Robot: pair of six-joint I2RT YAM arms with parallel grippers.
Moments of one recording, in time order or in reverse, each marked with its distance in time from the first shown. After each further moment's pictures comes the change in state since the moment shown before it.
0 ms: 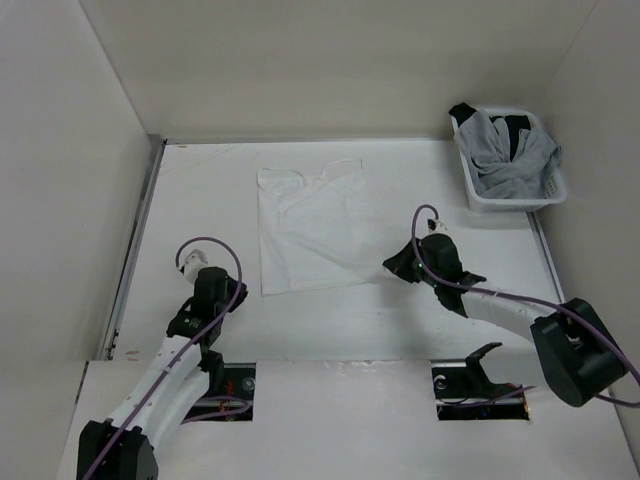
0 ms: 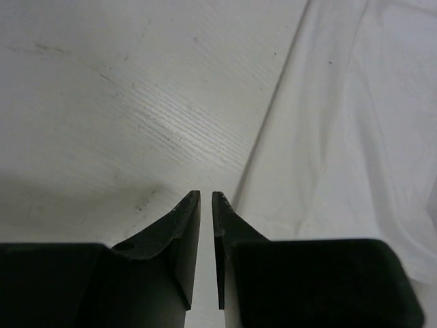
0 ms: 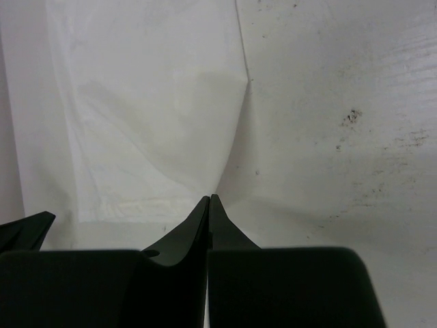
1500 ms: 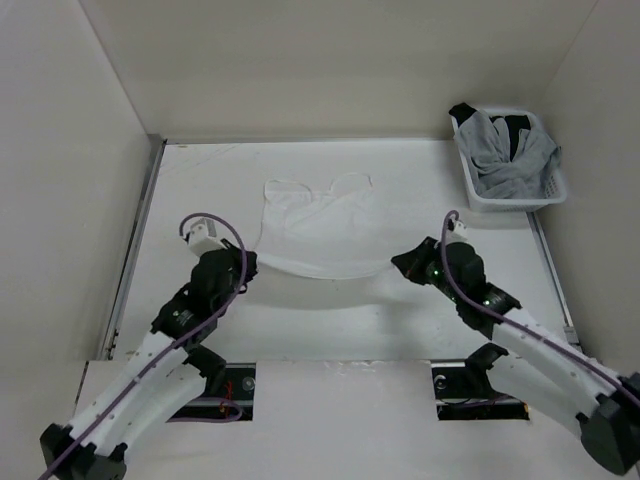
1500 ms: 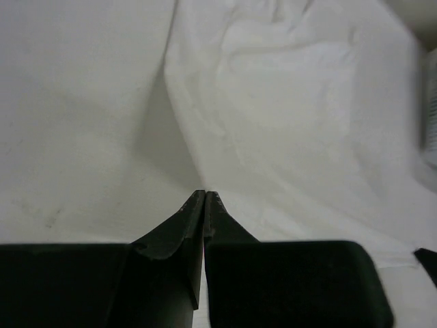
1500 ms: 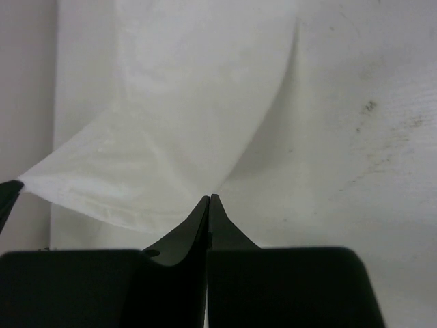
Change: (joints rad) left arm -0.293 0.011 0.256 -0.081 -0.179 0.064; right arm 0.054 -0.325 -0.013 -0.216 0.067 -0.023
